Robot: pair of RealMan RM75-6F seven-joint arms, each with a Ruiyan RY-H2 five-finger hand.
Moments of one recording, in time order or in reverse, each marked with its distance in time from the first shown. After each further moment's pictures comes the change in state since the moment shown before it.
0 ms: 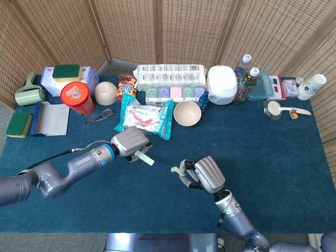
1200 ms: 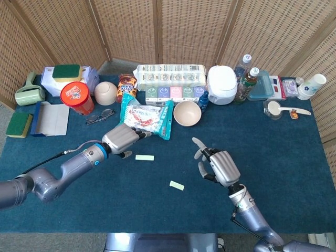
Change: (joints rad) left arm 0.083 -0.018 -0.004 0.019 -0.045 0.070 0.093; right arm -0.022 0.124 0.015 -0.033 0.090 -0.043 -0.008
